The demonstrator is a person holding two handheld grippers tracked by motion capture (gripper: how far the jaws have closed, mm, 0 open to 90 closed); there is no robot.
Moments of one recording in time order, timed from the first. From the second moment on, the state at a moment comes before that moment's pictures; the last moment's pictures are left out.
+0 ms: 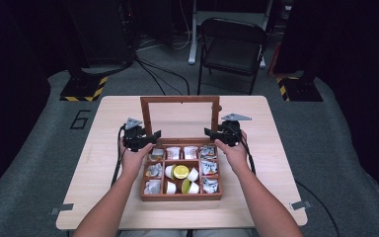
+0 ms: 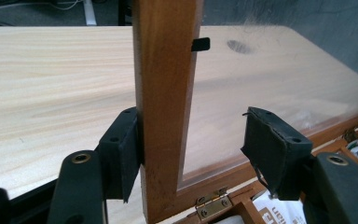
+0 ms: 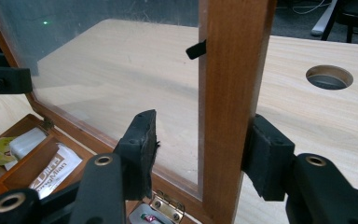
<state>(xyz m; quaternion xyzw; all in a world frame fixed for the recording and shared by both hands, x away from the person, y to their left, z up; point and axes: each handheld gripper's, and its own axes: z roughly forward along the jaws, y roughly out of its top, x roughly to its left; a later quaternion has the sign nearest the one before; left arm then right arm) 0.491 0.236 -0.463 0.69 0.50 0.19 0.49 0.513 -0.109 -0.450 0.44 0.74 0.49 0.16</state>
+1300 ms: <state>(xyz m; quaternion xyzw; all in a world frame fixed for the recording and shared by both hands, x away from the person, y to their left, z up) 0.518 0.235 -0.468 0.69 0.54 0.15 0.46 0.539 -0.112 -0.460 0.48 0.72 0.48 0.11</state>
